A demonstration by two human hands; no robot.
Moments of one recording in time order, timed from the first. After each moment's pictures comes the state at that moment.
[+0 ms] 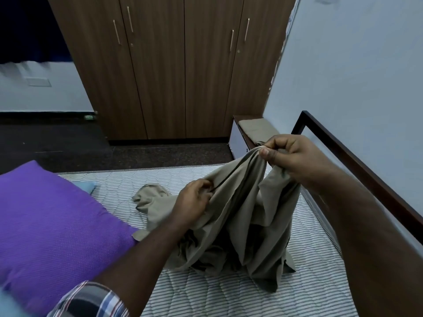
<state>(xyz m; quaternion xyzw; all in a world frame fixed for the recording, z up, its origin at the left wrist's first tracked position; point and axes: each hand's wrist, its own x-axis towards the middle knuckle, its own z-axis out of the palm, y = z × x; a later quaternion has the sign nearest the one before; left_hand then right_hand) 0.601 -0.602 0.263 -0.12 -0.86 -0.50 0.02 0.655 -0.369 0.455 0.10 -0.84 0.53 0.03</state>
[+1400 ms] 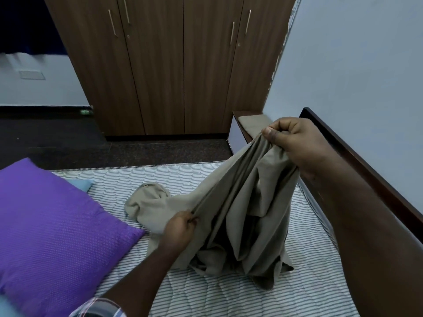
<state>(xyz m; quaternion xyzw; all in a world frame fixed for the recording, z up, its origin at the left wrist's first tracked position) 0.618 -0.635 0.169 -0.08 -0.92 -0.39 0.00 0.615 -0.374 0.457 -0.01 -0.85 0.51 0.11</state>
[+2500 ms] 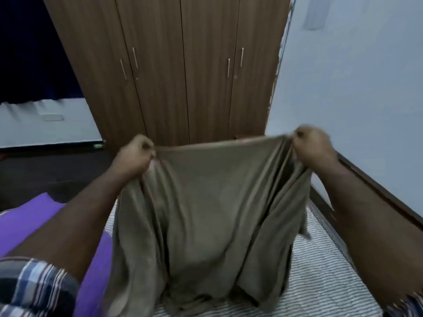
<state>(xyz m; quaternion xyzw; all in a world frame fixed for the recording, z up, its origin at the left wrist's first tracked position) 0.490 -0.722 0.423 -0.04 -0.92 -0.38 0.04 0.575 -0.306 0.469 -0.14 -0.93 0.27 0.21</state>
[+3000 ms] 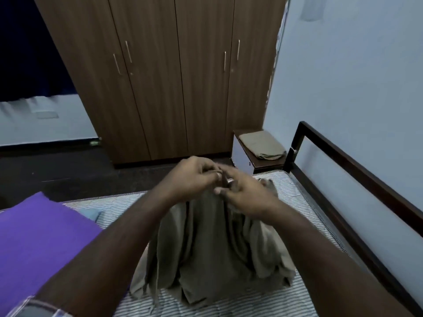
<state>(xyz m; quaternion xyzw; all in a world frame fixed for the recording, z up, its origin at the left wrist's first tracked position) 0.570 -0.609 0.426 -0.25 -0.87 -0.42 -0.08 0.631 -0.430 0.405 0.08 -0.88 0.47 -0.03</state>
